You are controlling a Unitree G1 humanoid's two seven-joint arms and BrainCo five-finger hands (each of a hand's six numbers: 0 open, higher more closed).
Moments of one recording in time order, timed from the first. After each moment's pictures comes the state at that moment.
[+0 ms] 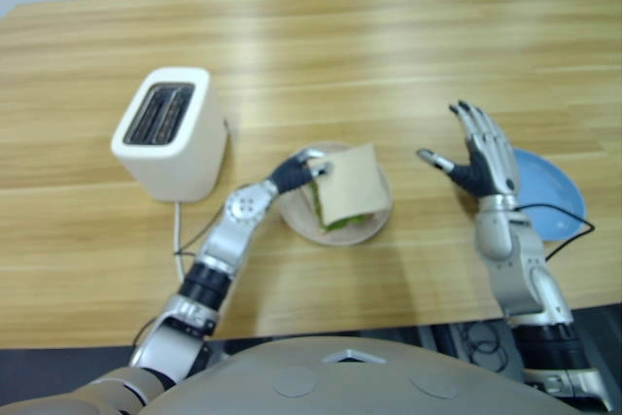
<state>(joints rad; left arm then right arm) -0.23 0.11 -0.30 0.20 0.13 0.01 -0.38 0.11 -0.46 -0.04 -0.14 -0.72 -0.06 -0.25</state>
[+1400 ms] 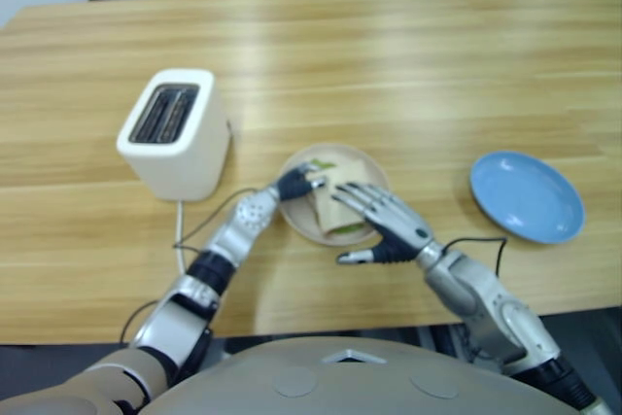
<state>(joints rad) -0.35 0.15 -0.39 0.56 0.32 -0.15 -0.22 0.24 -0.57 0.29 -0.23 -0.88 -0.31 0.03</state>
